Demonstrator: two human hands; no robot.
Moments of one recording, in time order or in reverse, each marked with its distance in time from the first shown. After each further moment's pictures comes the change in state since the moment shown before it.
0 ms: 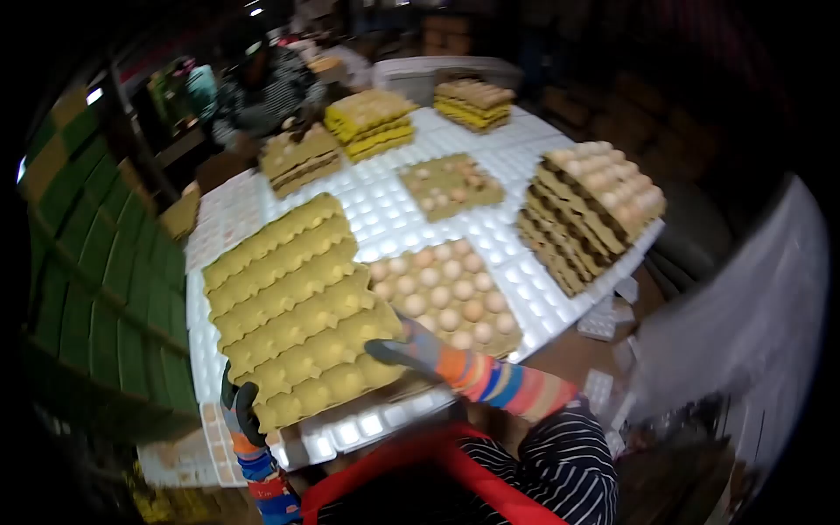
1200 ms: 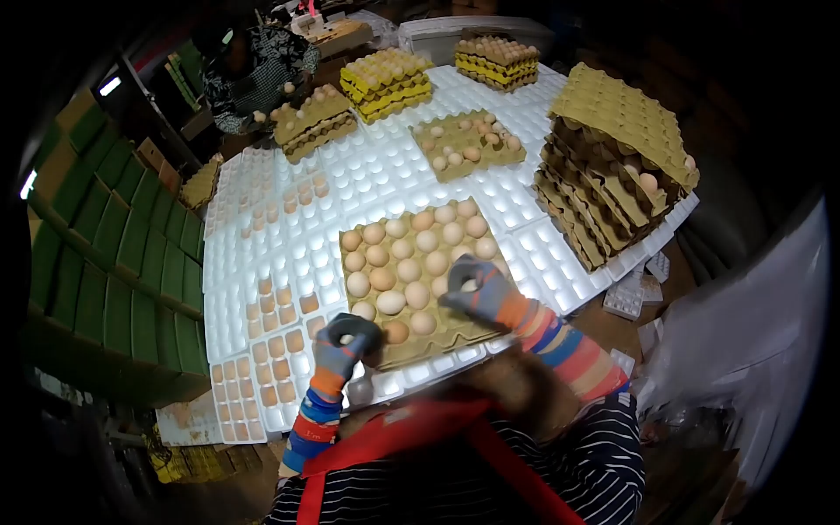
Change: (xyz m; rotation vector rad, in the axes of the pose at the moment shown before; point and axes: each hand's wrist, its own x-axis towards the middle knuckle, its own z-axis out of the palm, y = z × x) left_hand -0.007 -0.070 0.146 0.469 -0.348 -0.033; right_hand -0.038 0.018 -0.107 -0.659 -0.226 0.072
